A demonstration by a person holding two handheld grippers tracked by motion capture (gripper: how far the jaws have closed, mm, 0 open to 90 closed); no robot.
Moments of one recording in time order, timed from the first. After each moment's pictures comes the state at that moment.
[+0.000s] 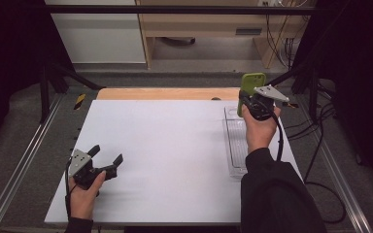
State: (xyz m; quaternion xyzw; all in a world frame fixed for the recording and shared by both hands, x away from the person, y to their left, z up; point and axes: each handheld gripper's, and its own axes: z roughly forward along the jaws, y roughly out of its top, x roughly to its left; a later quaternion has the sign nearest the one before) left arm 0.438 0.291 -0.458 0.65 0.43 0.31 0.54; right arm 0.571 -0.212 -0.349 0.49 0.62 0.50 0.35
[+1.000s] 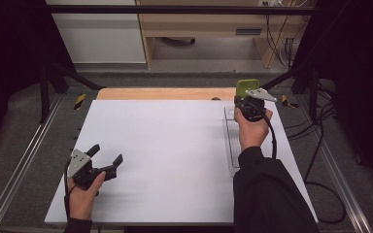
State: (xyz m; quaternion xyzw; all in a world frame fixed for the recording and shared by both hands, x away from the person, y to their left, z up) left arm 0.436 0.292 -0.454 0.65 0.42 0.32 0.55; right arm 0.588 -0.198 -0.372 0.51 0.64 0.45 0.35
